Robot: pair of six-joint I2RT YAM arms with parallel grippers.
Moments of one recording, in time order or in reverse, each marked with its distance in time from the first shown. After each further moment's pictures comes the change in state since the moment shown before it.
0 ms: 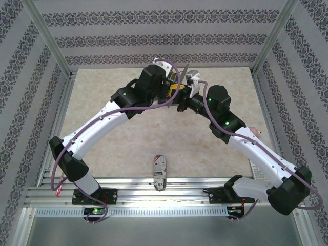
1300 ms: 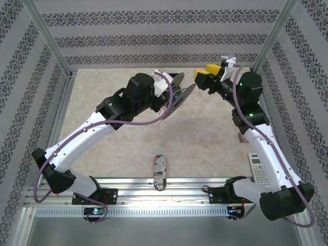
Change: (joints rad) left arm -0.016 -0.185 -0.161 -0.005 0.249 0.178; right arm -0.373 -0.052 0.106 -0.111 -0.187 0.011
